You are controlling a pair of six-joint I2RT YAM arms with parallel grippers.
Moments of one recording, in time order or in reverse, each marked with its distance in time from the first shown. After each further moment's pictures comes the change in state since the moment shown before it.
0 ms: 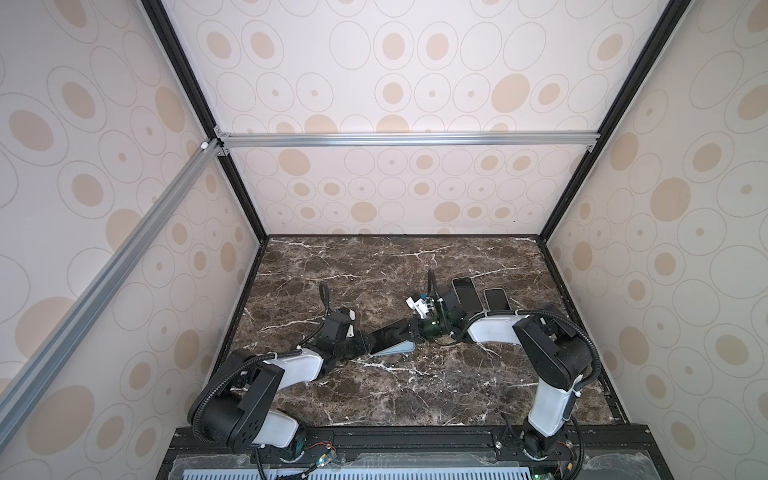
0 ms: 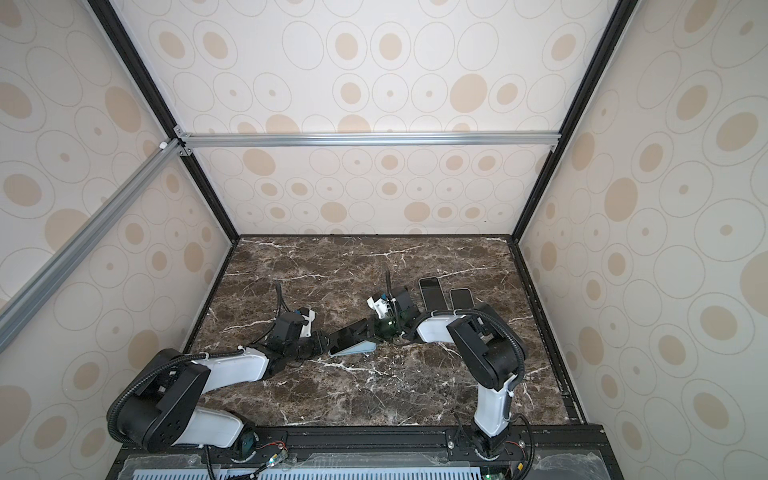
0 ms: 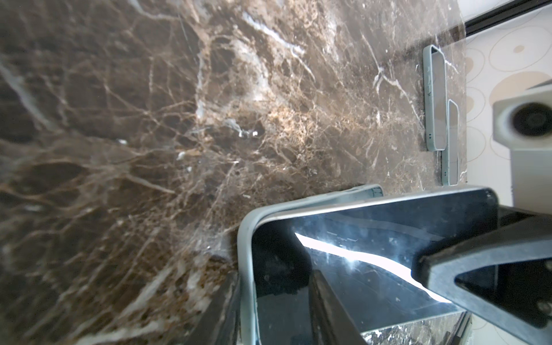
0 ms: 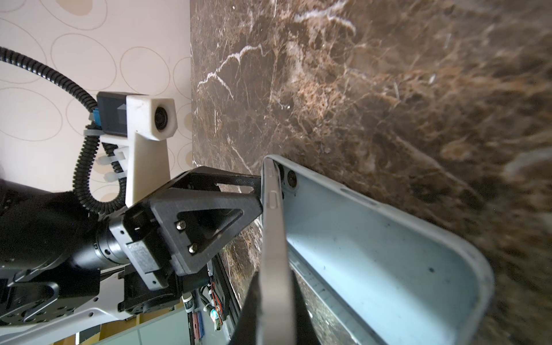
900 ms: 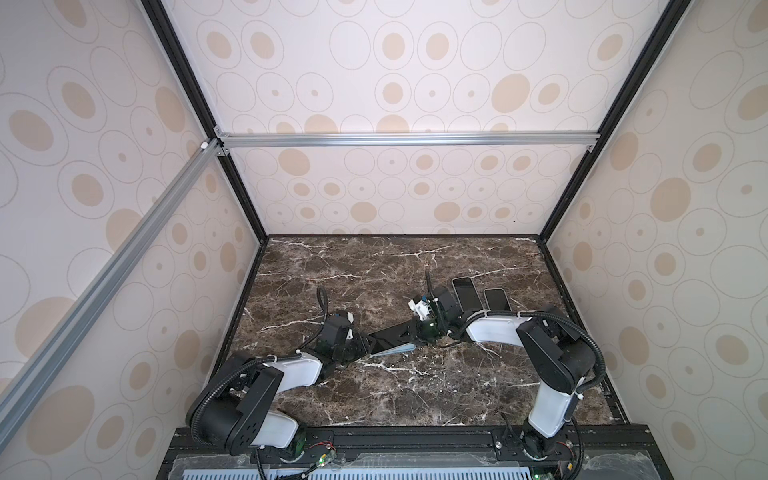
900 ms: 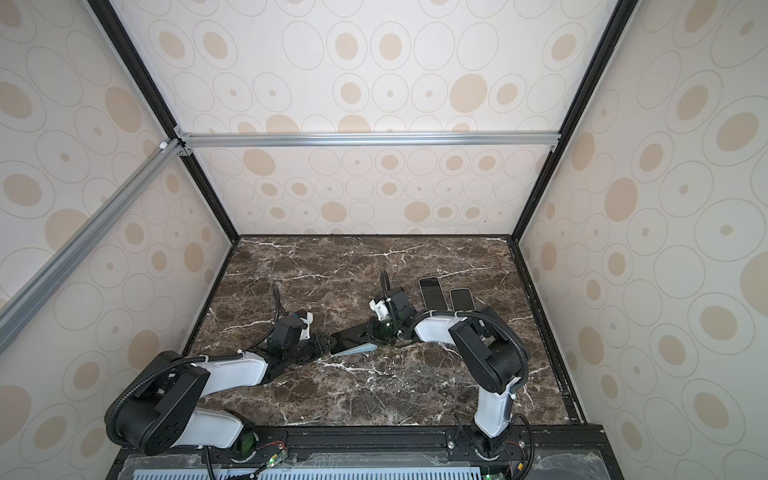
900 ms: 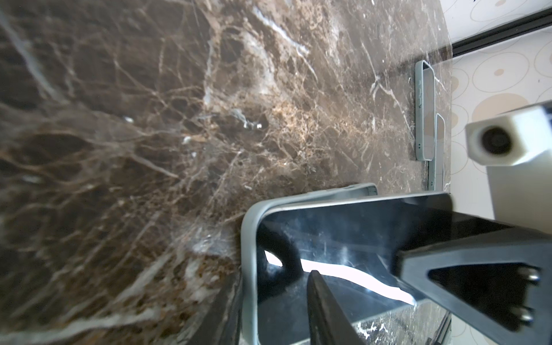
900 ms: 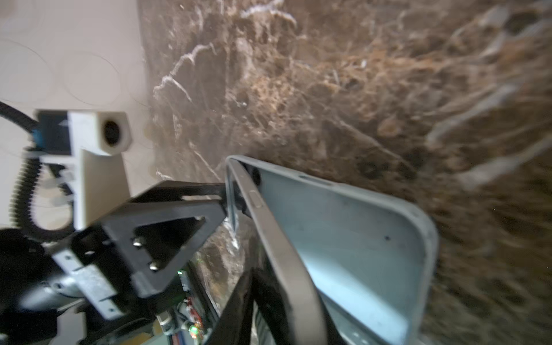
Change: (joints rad) left arm -0.014 -0.014 -0.037 0.048 -0.013 -0.072; right arm 0.025 -0.027 0.056 -0.243 0.160 -0.038
